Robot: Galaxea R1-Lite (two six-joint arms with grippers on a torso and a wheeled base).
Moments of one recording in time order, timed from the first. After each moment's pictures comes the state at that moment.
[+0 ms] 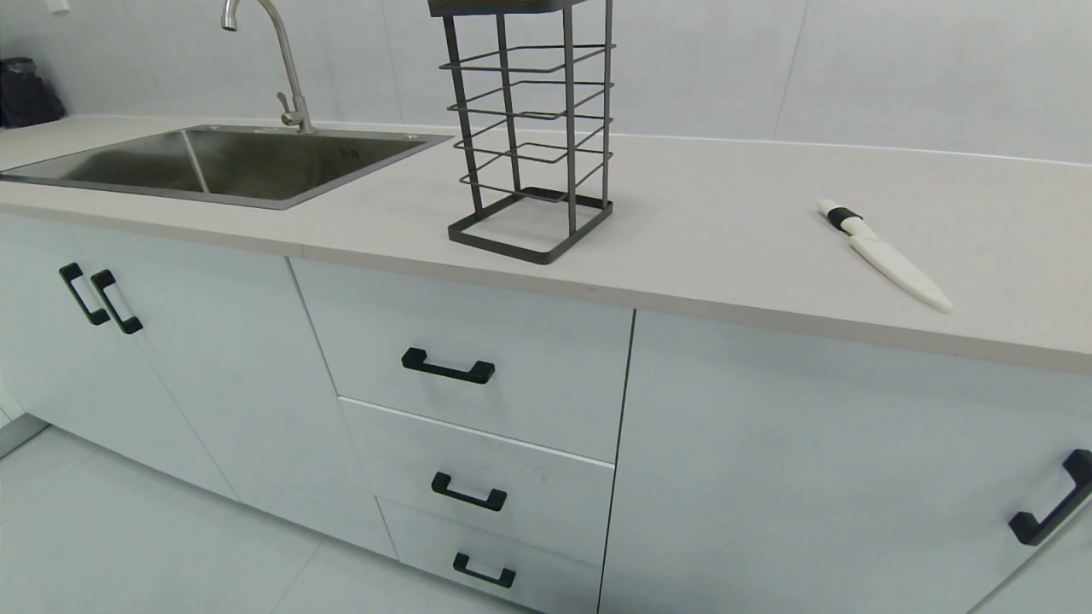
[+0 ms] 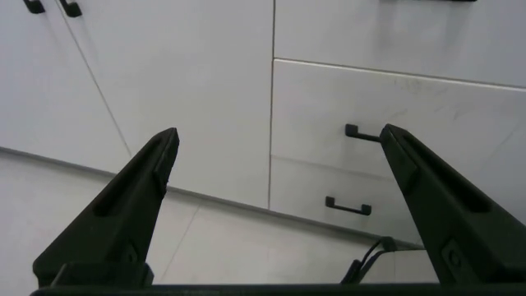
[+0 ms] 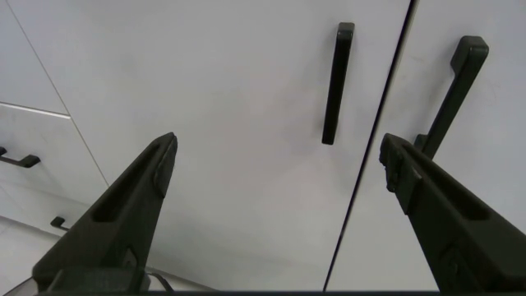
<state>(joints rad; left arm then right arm) 0.01 0.03 0.00 -0.01 -0.06 0.00 0.00 0.00 0.00 0.01 0.03 0.00</state>
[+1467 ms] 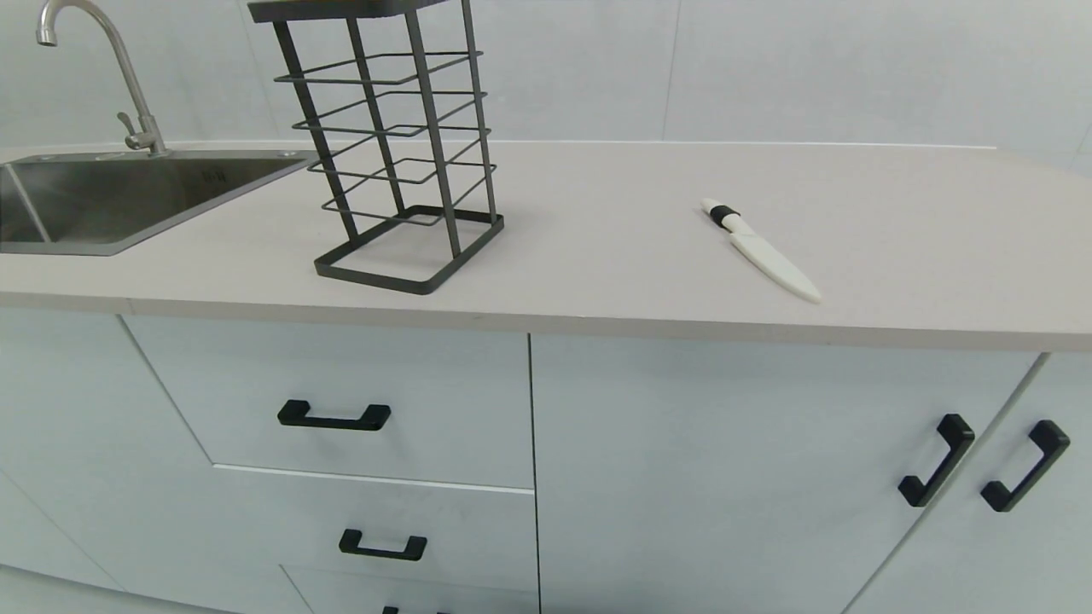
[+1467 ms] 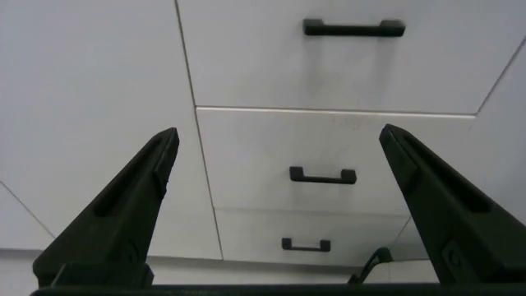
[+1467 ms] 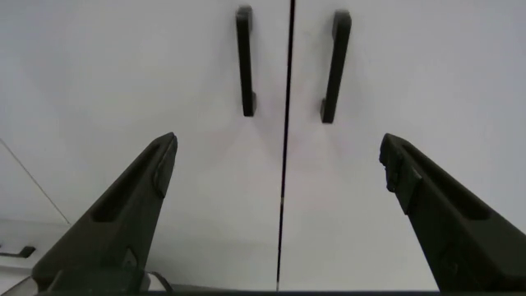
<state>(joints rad) 0.00 0.00 0.00 -0.01 -0.05 0.00 0.00 0.00 0.00 0.01 0.03 0.00</state>
